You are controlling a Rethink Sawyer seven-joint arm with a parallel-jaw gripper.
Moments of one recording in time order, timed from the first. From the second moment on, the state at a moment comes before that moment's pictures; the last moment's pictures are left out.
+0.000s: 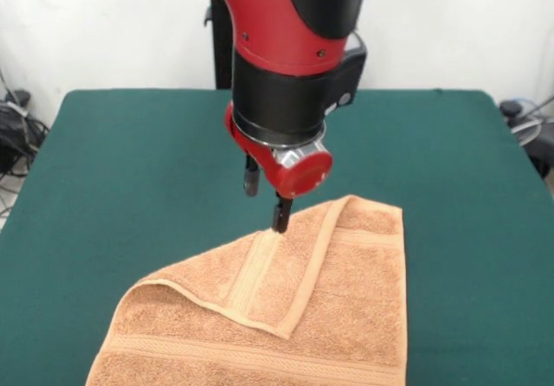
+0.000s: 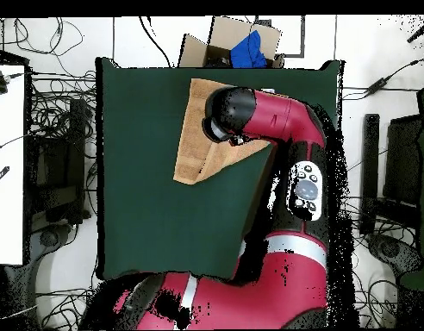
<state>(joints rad) -0.19 -0.40 -0.10 1.11 -0.03 0.92 2.49</state>
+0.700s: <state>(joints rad) -0.18 -0.29 -0.09 0.90 -0.15 1.08 2.44</state>
